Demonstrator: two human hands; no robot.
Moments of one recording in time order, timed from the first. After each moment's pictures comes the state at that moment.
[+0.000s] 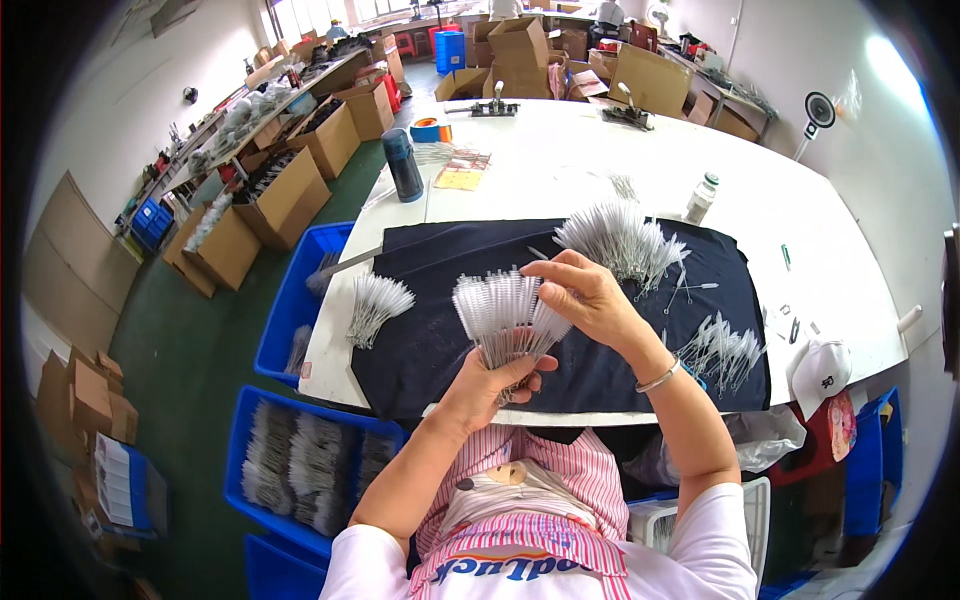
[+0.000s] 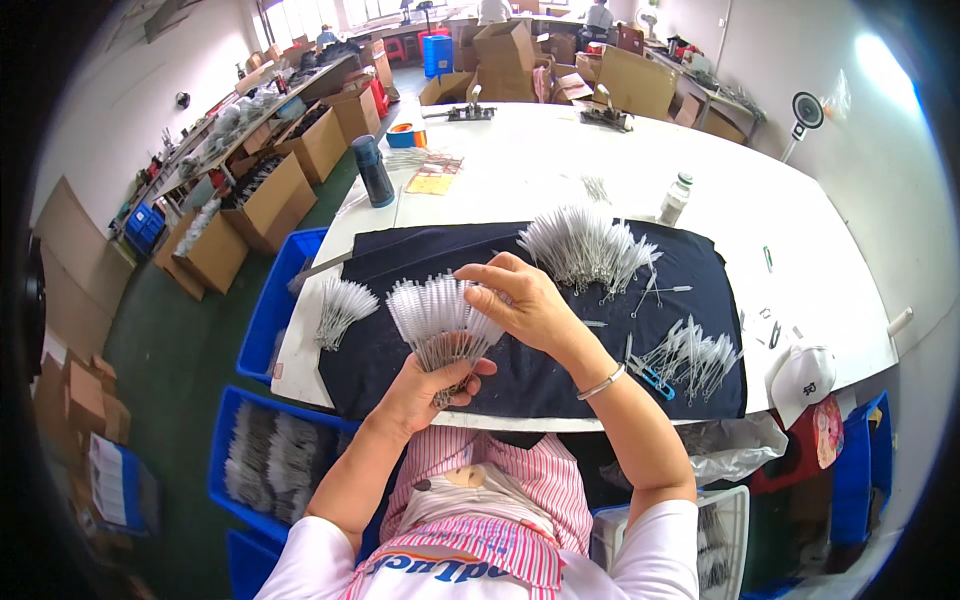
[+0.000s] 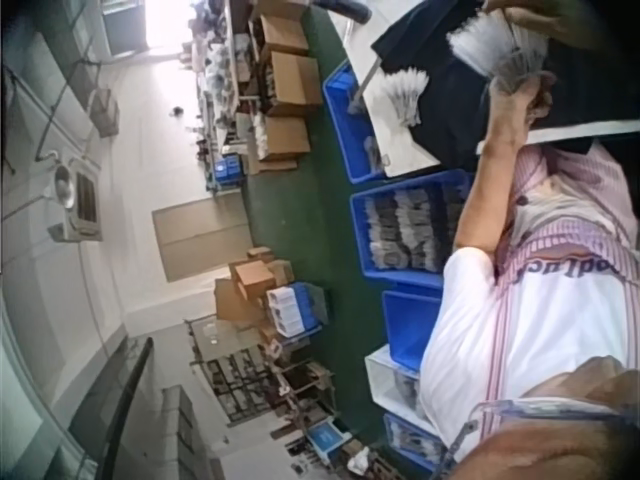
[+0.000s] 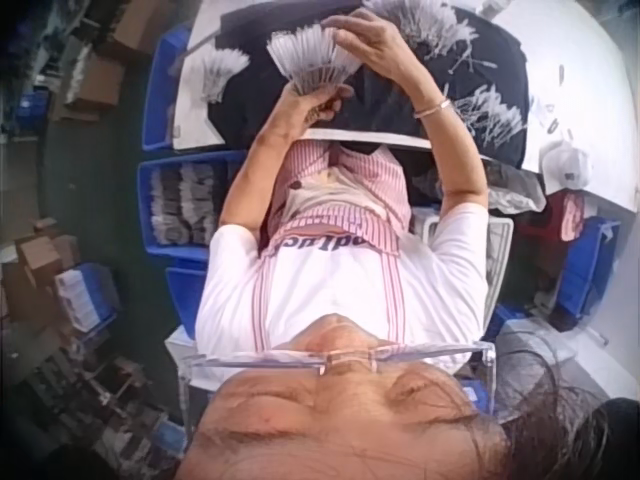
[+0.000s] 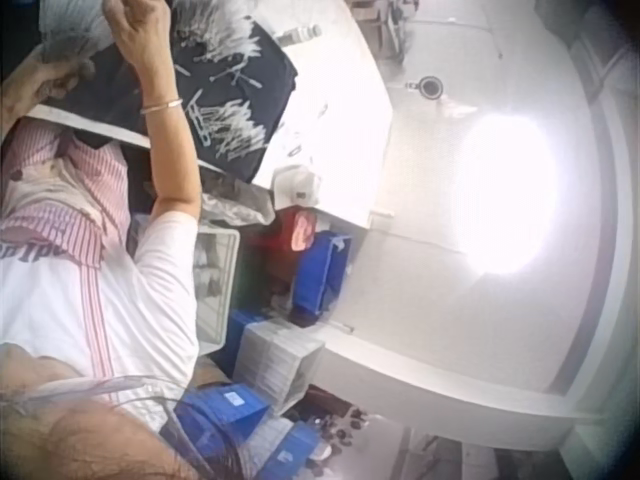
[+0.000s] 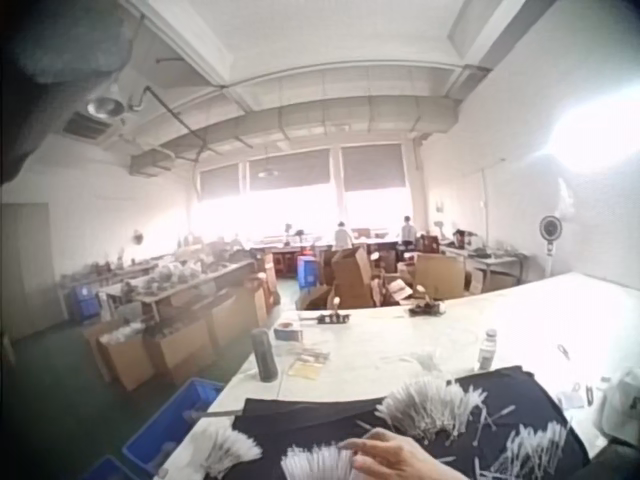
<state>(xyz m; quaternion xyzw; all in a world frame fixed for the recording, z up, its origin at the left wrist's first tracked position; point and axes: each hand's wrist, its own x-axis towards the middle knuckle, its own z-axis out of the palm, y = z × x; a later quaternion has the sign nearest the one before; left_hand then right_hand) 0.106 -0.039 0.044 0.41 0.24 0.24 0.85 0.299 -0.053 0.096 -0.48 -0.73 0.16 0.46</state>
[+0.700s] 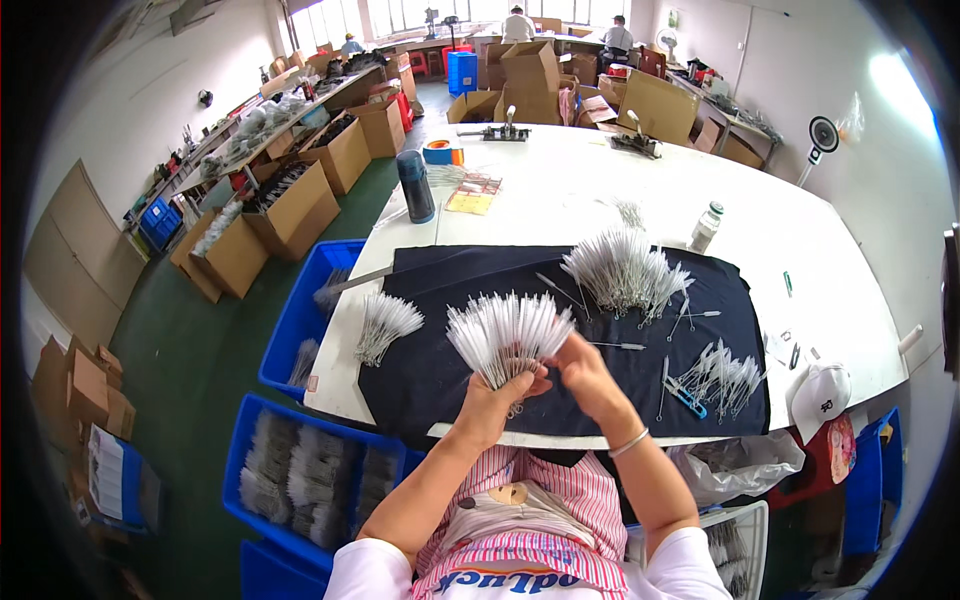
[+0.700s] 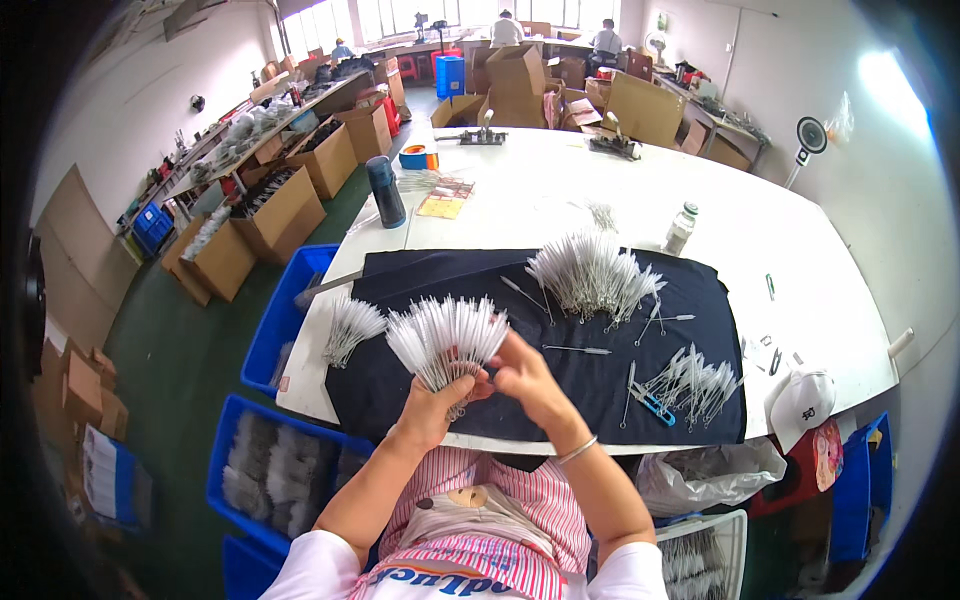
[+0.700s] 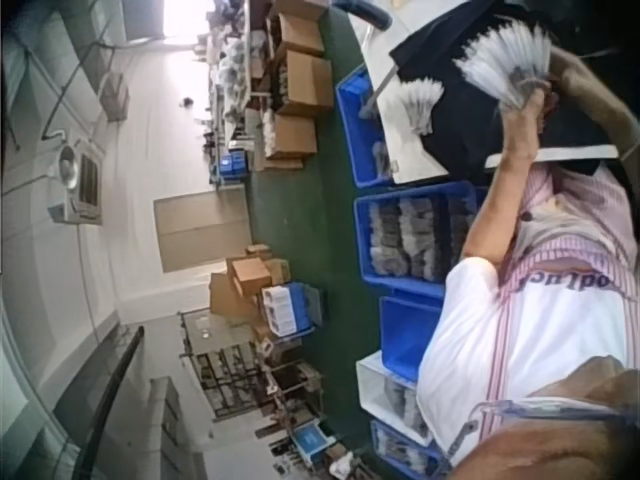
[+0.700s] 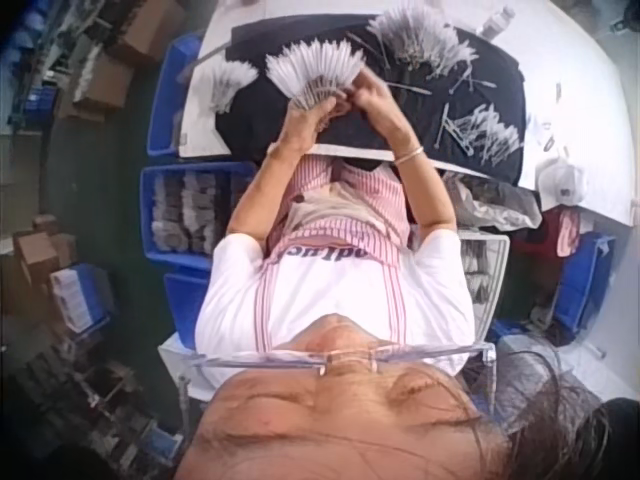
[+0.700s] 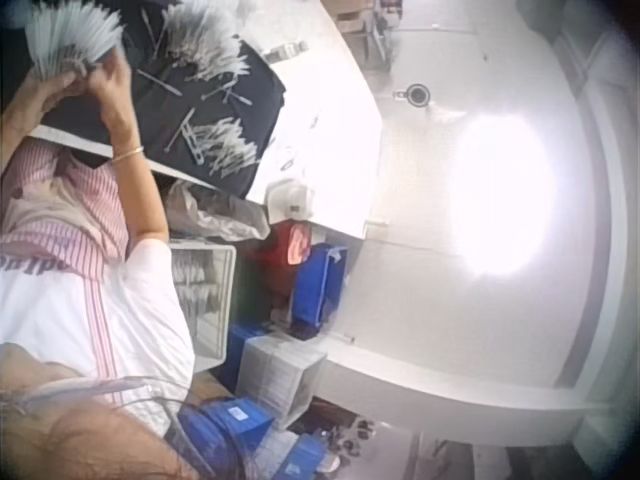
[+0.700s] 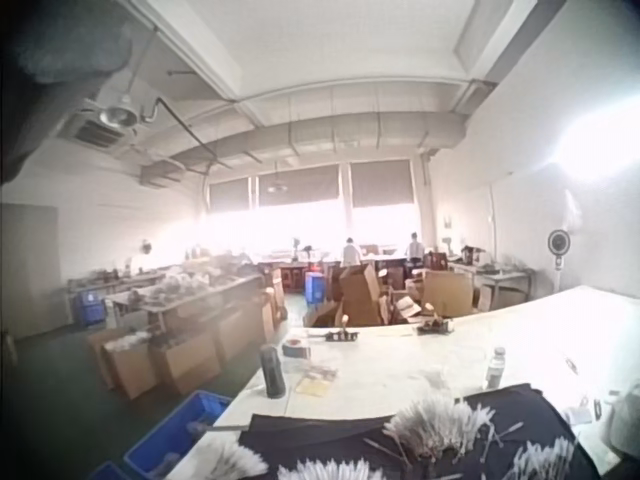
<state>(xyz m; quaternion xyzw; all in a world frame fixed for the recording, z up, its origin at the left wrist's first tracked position) 0.121 -0.043 0.024 0.40 0.22 0.40 0.80 0.277 -0.074 0.028 -0.29 -0.49 0.53 0.63</state>
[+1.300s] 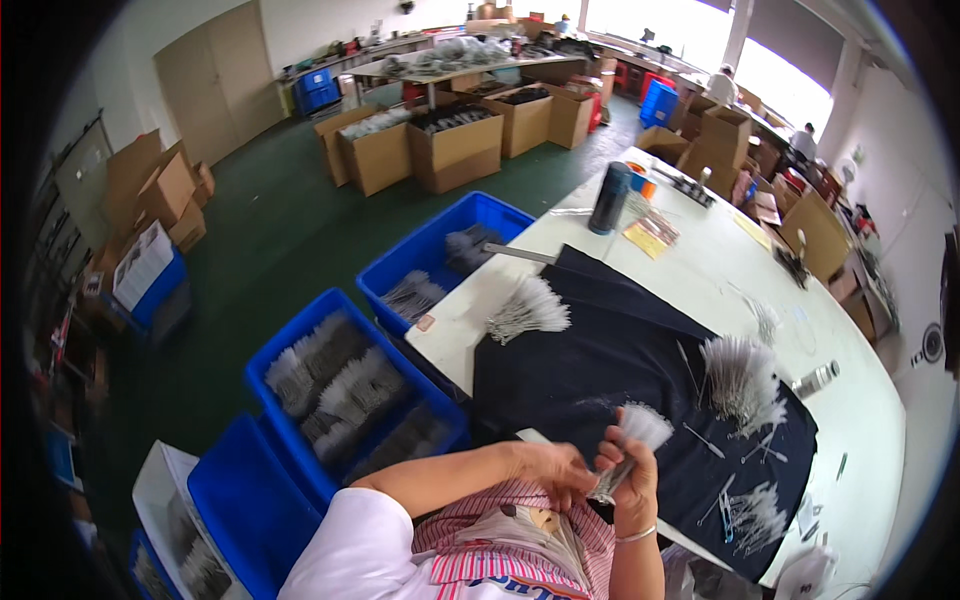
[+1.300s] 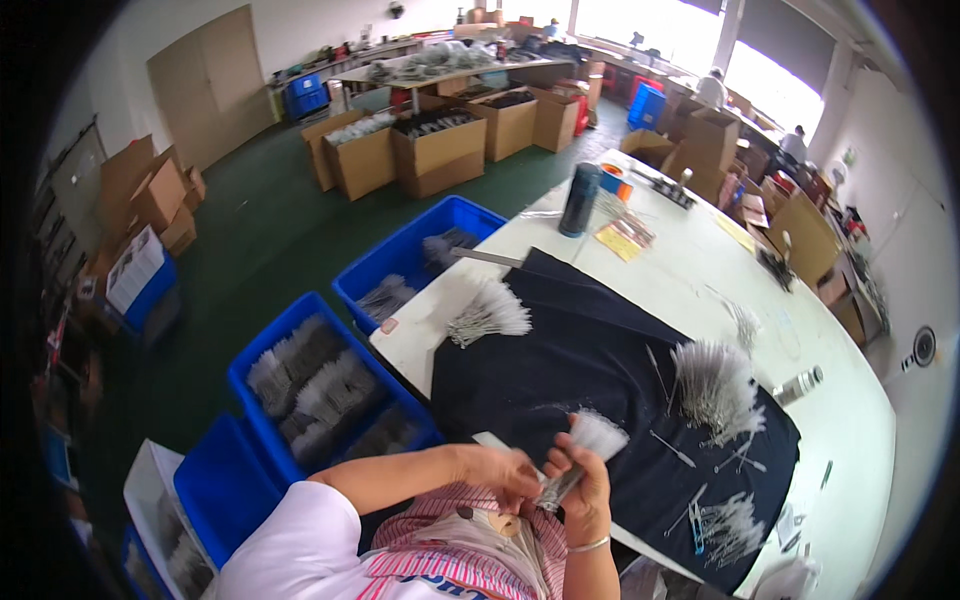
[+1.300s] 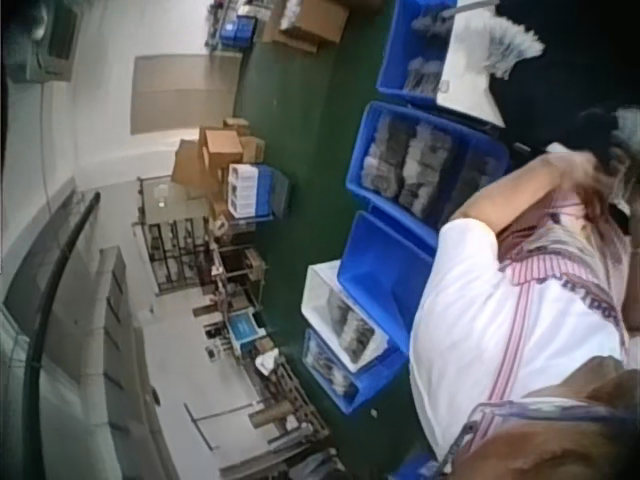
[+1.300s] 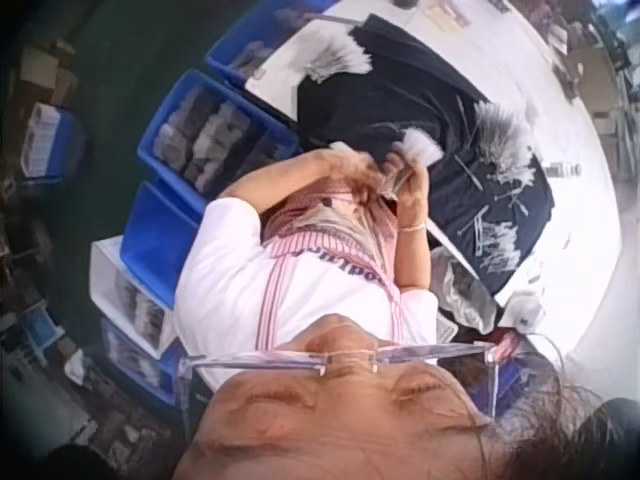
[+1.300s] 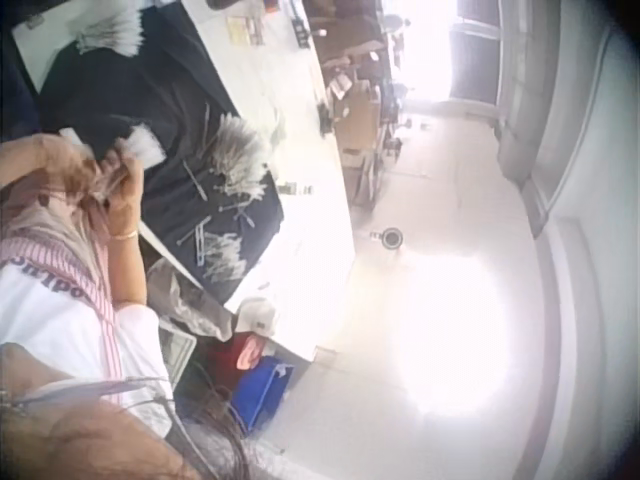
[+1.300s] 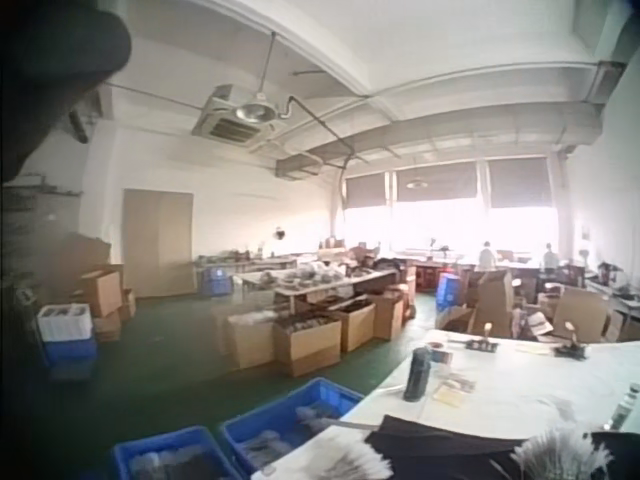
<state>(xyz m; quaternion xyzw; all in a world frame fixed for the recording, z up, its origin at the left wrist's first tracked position) 0.031 -0.041 -0.023 0.49 0.27 0.04 0.83 0.205 -0.073 -0.020 -0.17 -0.08 0.80 0.56</state>
